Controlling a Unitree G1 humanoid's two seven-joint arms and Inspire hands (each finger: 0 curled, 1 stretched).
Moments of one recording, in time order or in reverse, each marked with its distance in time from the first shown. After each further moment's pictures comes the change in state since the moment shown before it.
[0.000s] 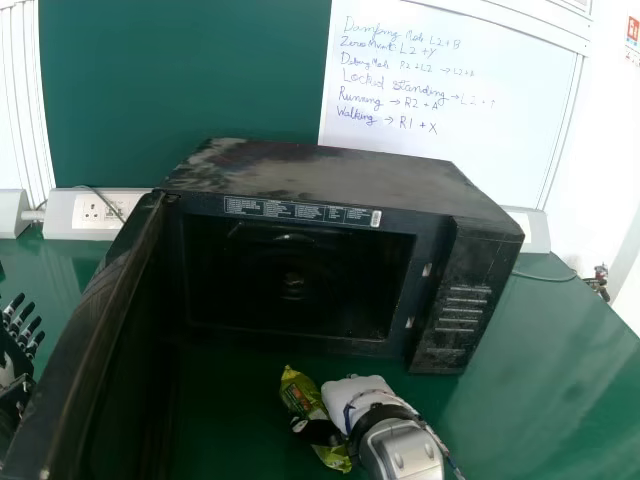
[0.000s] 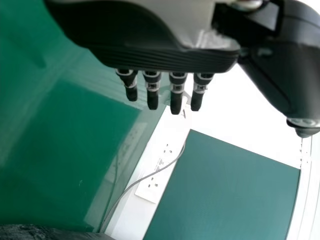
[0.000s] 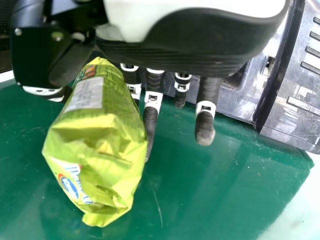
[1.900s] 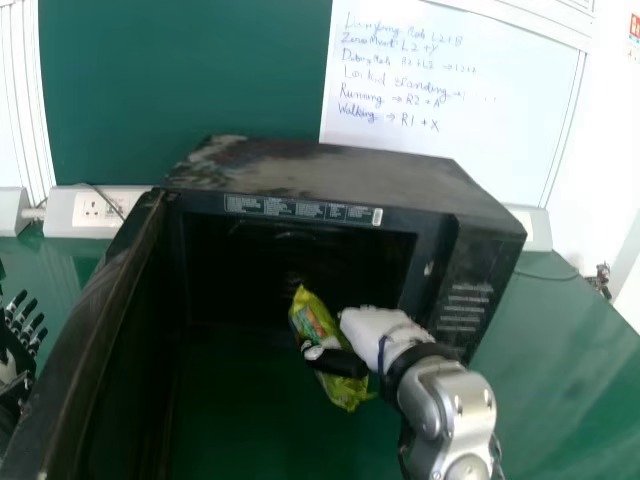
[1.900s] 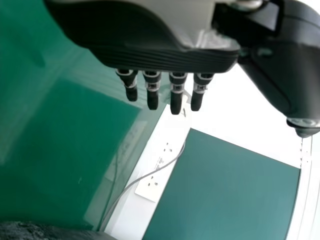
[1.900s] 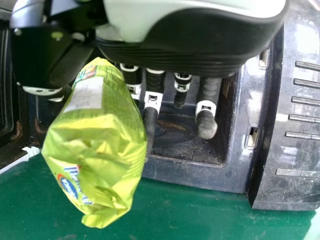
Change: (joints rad) left arm -0.012 -0.002 -0.005 -0.002 -0.009 0.001 0.004; right arm -0.224 -0.006 -0.178 -0.067 0.160 0.080 0.033
